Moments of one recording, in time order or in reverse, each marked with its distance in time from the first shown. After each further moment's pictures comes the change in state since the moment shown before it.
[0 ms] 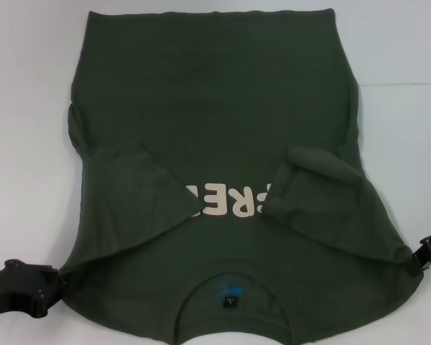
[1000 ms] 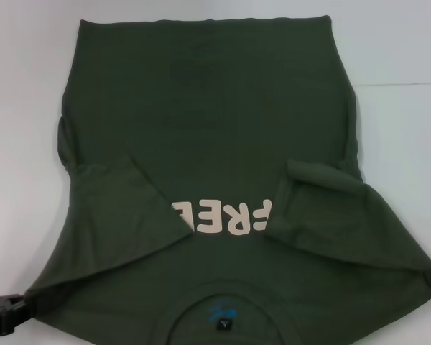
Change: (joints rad) left arm 0.029 0.019 -0.200 0.000 0.087 0.139 -0.223; right arm -0.118 -0.063 0.214 0.046 0.179 -0.131 -0.182
